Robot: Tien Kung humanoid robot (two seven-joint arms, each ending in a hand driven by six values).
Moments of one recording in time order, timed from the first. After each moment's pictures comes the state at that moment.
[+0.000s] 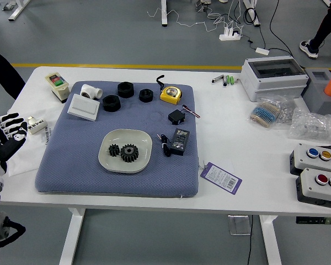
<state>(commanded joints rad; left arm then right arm) -0.11 0.02 -1.78 -1.19 1.25 0.03 -0.21 0.05 -0.25 0.15 0.24 0.64 -0.30 0.03</state>
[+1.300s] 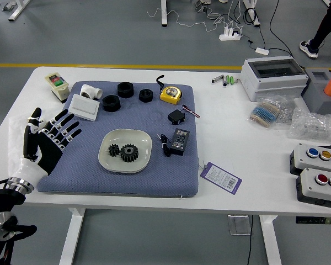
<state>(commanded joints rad) -0.11 0.03 -1.69 -1.24 0.85 -0.36 0.04 0.07 -0.25 0.15 0.24 0.63 -0.29 0.03</state>
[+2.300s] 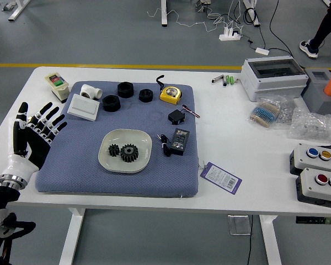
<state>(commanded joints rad) -0.12 0.01 -1.72 -1.26 0.95 -0.24 -0.03 0.07 -0.25 0.15 0.24 0.63 -0.29 0.03</state>
